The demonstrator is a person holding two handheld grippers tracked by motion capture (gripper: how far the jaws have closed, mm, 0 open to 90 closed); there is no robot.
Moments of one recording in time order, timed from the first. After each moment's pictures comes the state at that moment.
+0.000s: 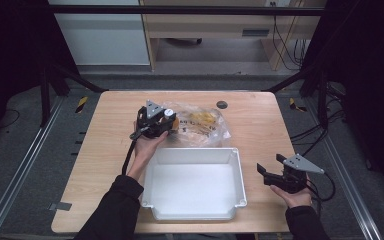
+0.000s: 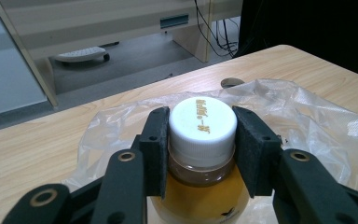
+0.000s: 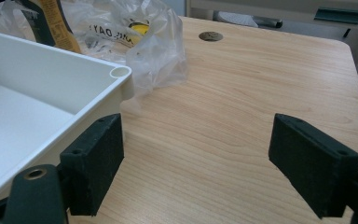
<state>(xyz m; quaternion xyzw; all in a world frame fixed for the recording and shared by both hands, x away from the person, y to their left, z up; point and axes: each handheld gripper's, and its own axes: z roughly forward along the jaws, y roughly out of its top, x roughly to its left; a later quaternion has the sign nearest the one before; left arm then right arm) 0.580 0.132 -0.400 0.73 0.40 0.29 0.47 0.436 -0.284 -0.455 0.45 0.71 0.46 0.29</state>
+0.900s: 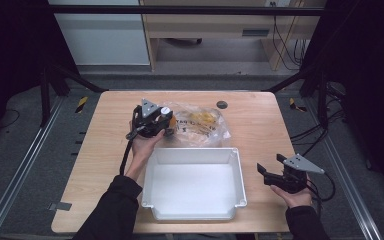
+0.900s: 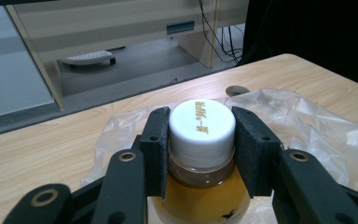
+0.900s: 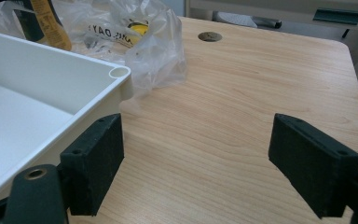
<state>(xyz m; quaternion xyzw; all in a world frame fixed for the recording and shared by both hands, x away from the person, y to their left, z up) 0.573 0.142 -0.388 0.71 0.41 0.30 0.49 0.436 -0.284 -0.455 0.46 0.71 0.46 0.29</state>
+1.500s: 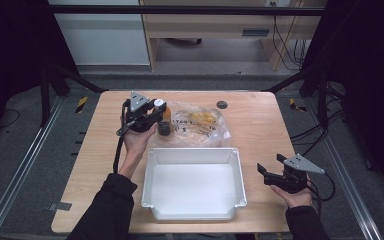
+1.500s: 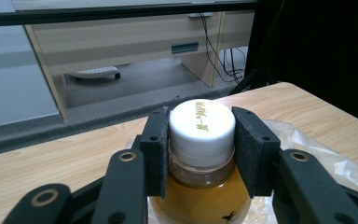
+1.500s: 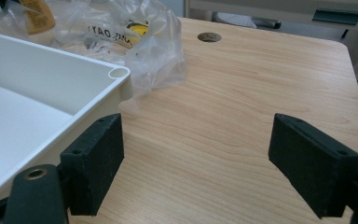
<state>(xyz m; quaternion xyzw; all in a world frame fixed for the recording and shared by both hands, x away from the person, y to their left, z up) 0.565 0.156 -0.357 0.68 0.42 0.31 0.51 0.436 -0.284 -0.455 0.46 0.70 0.46 0.29</state>
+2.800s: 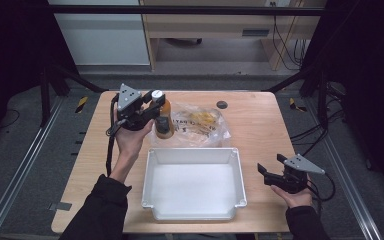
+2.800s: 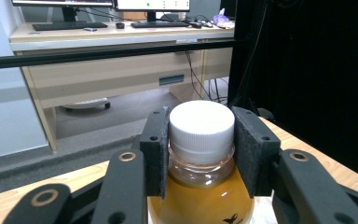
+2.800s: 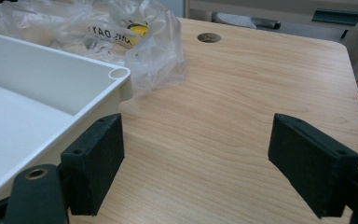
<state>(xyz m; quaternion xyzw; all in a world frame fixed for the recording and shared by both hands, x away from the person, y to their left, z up) 0.520 0.157 -0.300 0.66 0.38 0.31 0.56 0.435 -0.284 -0.454 0.46 0.70 0.46 0.29</state>
